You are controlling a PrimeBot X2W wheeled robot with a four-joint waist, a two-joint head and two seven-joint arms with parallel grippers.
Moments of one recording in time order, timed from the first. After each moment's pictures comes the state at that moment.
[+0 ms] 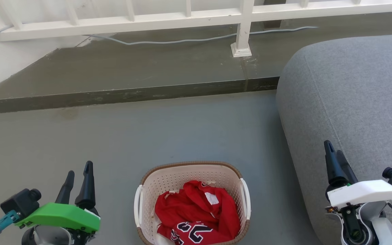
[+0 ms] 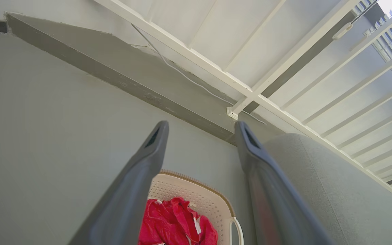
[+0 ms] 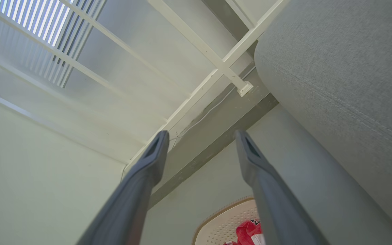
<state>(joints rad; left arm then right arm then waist) 0.00 0.08 -0.09 0.15 -0.83 -0.05 -0.07 0.03 -0.03 0.02 0.17 0.85 0.06 -0.07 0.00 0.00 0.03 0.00</state>
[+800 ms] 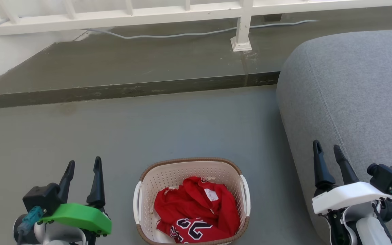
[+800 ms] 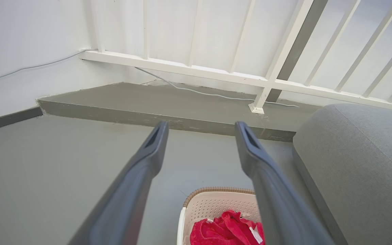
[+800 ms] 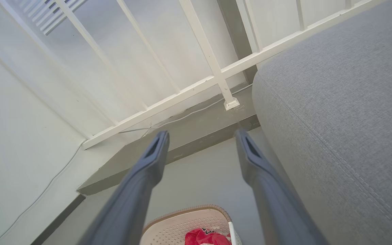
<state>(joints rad) 0.01 0.11 -0.16 0.11 -0.46 0.02 -0.16 0.05 -0.03 0.08 0.12 0.51 0.01 -0.15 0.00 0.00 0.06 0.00</state>
